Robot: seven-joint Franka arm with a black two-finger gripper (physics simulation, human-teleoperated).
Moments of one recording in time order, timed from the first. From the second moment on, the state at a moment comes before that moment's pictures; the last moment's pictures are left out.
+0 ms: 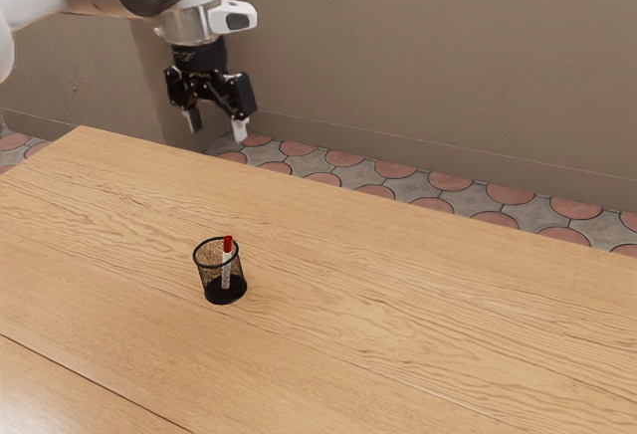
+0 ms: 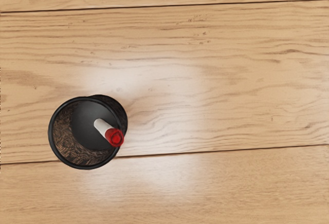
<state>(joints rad) -0.06 0.15 0.01 -1.46 -0.05 1.55 0.01</state>
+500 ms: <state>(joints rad) -0.05 0.46 0.03 -1.46 0.04 1.58 0.00</state>
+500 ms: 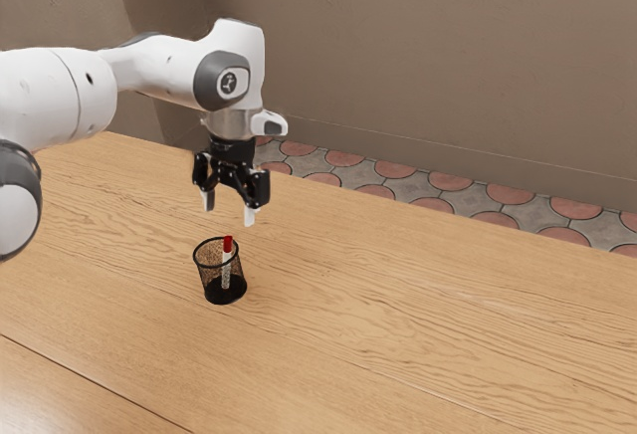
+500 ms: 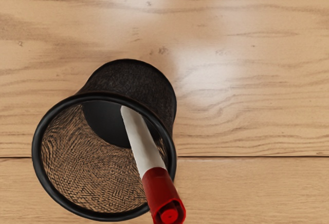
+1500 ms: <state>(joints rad) -0.10 0.54 0.07 -1.45 0.14 1.55 0.00</state>
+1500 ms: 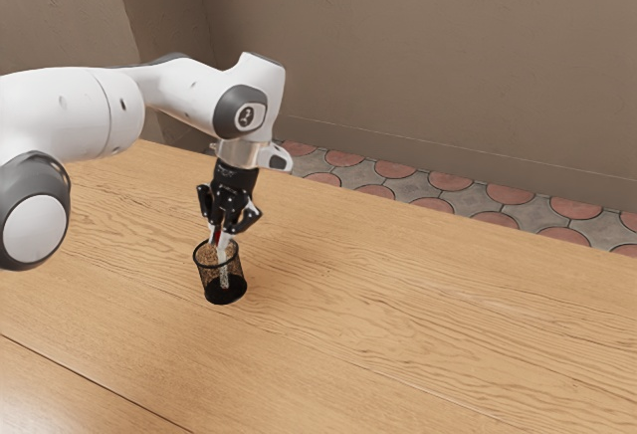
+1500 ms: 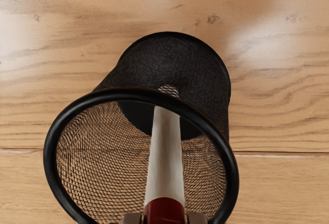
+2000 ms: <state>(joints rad) -0.14 0.25 0.06 -1.55 0.15 1.45 0.01</state>
